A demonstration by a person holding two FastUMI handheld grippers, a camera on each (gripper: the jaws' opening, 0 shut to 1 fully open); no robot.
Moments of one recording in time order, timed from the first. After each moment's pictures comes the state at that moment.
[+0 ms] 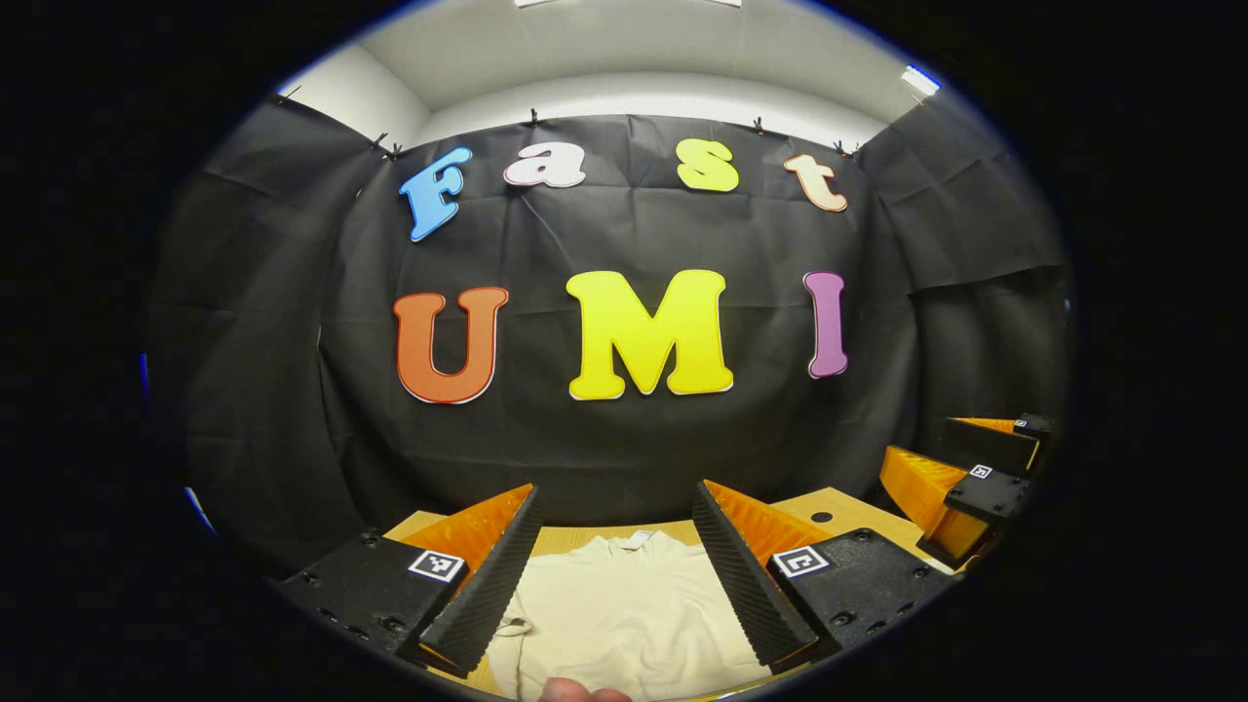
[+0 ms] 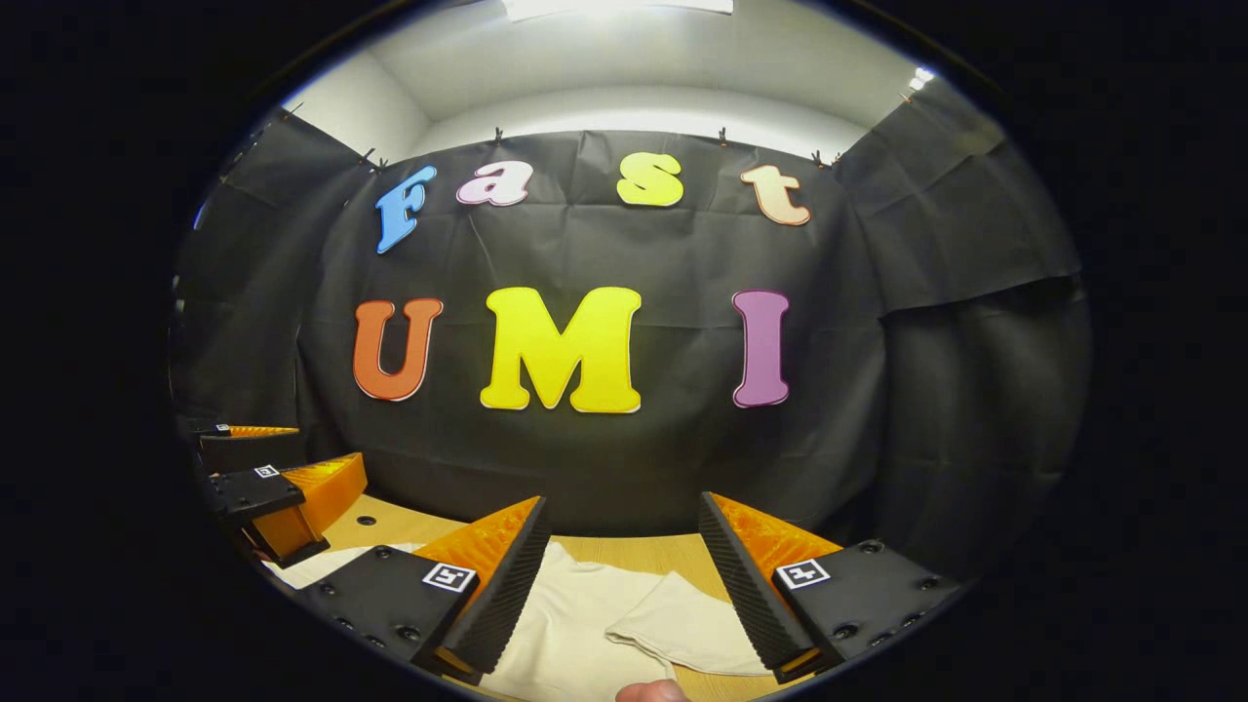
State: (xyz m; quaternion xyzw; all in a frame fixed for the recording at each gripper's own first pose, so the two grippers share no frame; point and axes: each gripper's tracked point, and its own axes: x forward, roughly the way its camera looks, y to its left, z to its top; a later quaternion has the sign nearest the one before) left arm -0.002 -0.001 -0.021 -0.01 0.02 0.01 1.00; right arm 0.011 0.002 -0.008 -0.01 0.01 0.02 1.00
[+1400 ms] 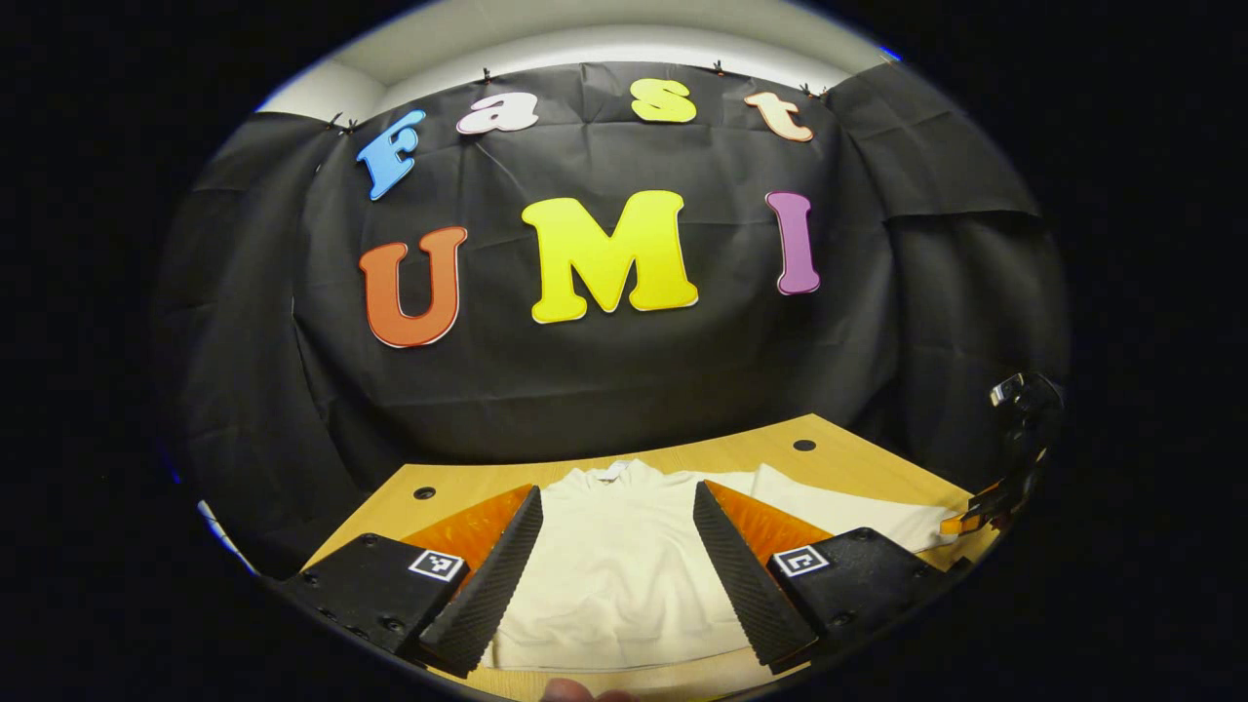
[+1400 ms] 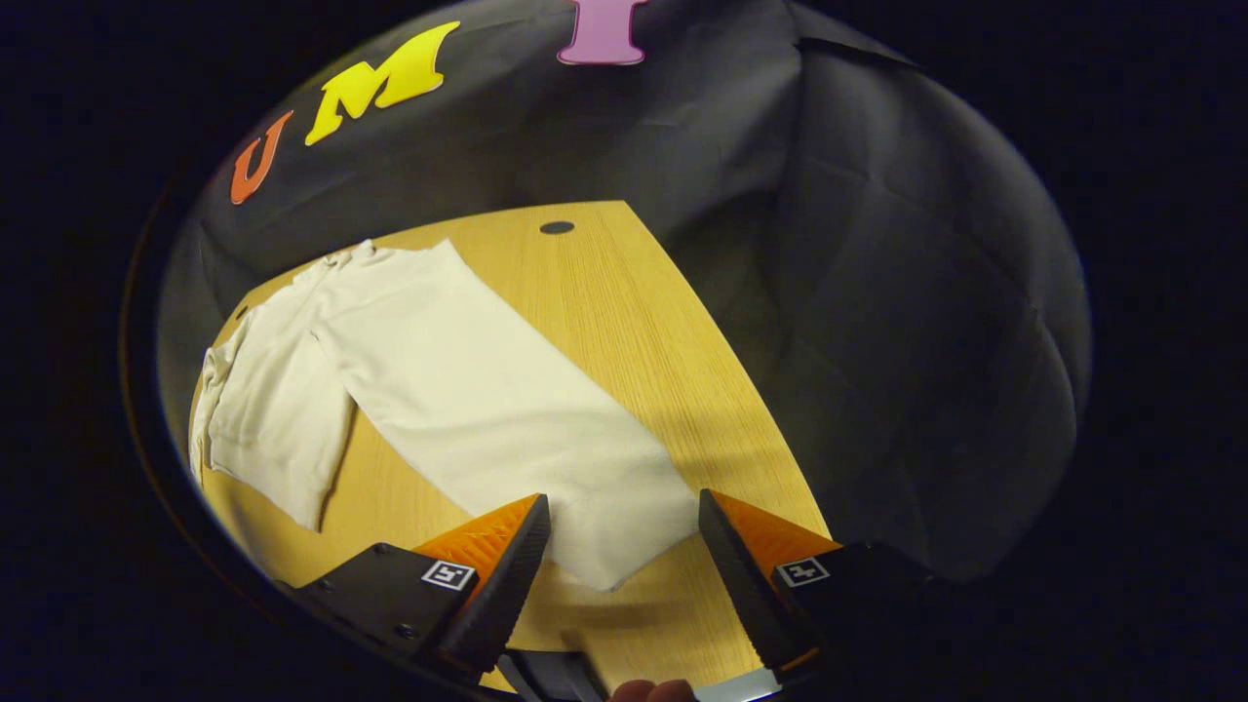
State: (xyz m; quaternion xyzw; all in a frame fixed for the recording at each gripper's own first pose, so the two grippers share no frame) left arm -0.025 -0.046 -0.082 0.03 0.12 -0.02 0.99; right arm -0.043 -0.313 -0.337 -0.02 0.46 -0.08 0.88
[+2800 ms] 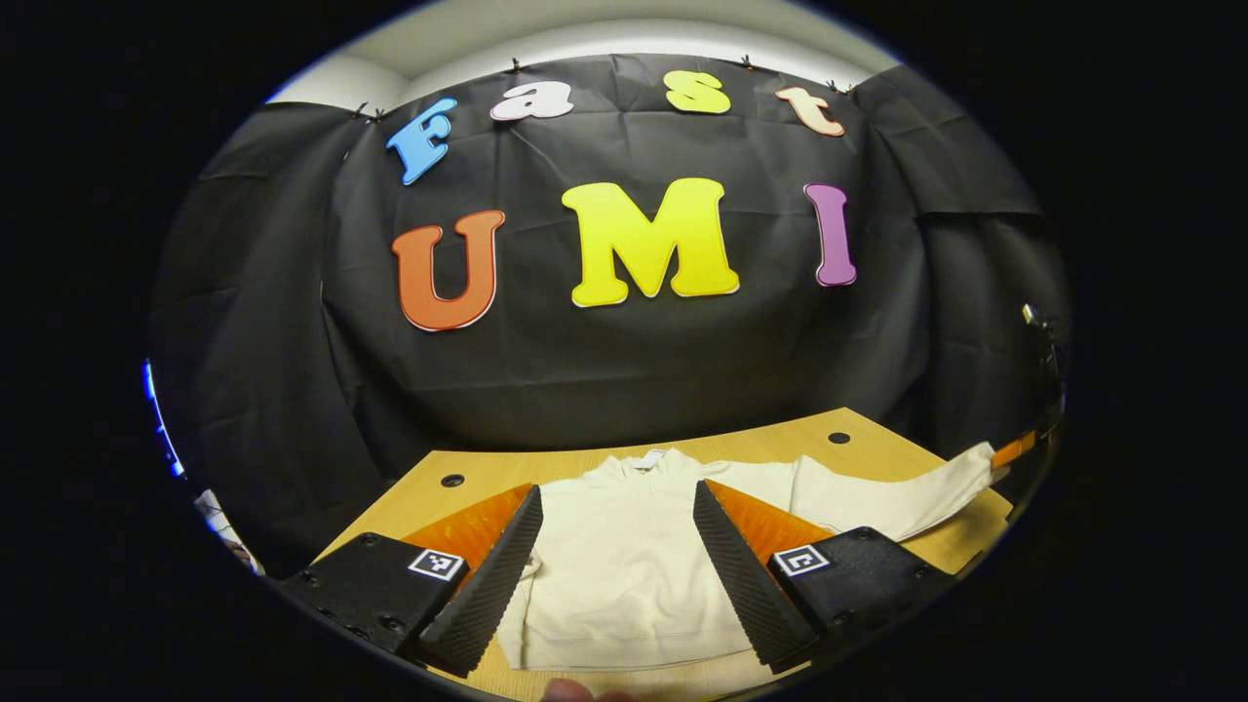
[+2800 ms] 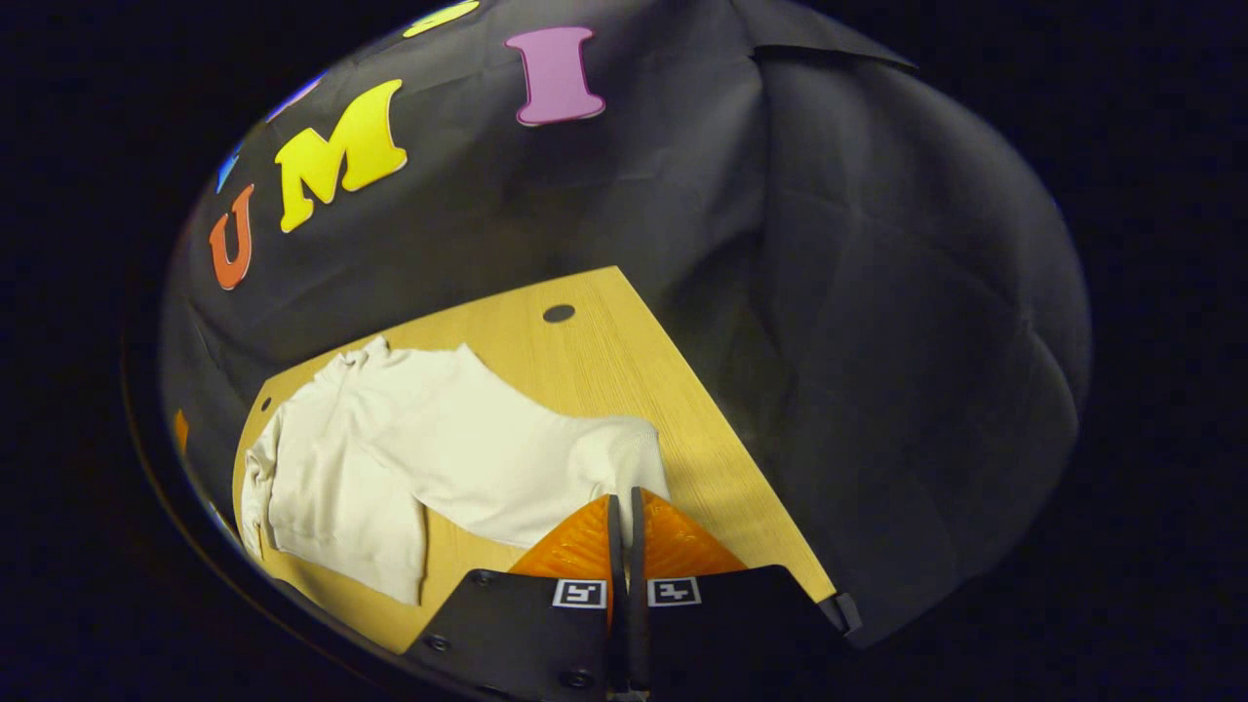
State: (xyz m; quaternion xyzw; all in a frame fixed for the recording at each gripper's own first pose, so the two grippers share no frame) left arm -0.024 0.002 -0.102 0.01 0.13 0.02 0.99; right arm 0.024 -0.284 -0.199 0.06 0.37 -0.09 0.92
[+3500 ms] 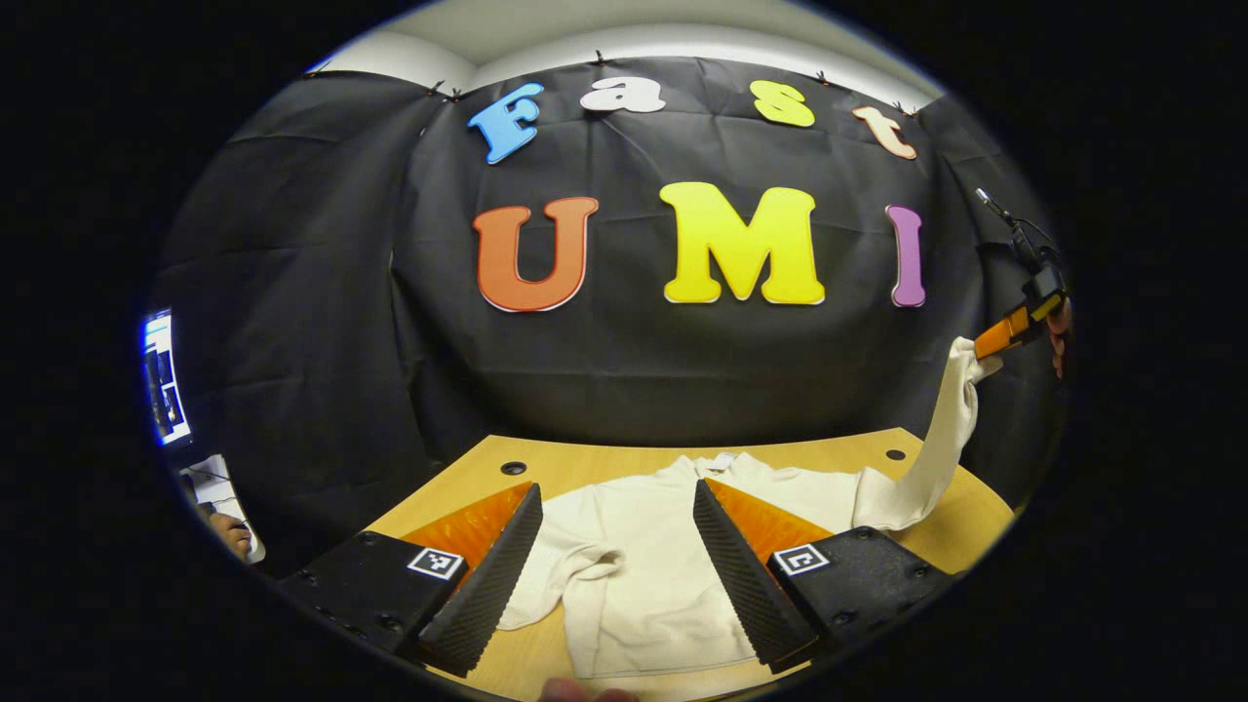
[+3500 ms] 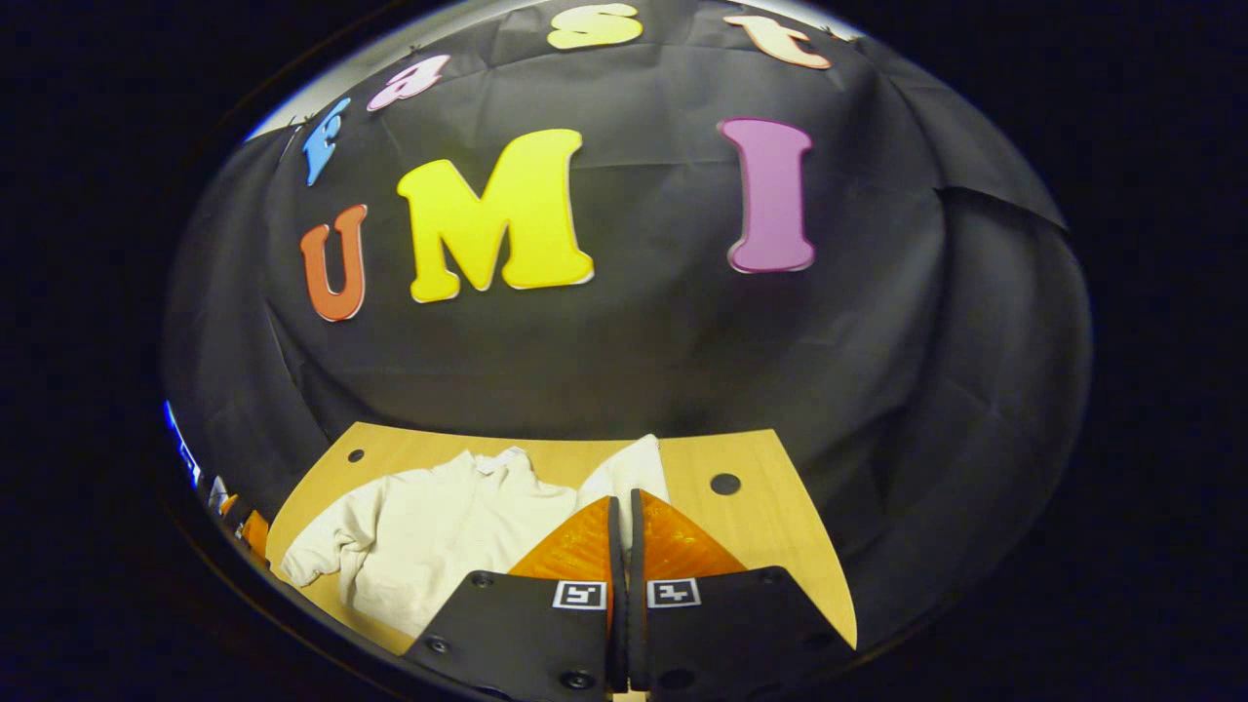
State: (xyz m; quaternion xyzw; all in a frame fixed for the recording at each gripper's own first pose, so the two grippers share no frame) left arm -0.035 0.114 -0.120 -0.03 0.13 0.11 0.98; right arm 0.177 -0.051 -0.048 0.00 0.27 0.08 0.96
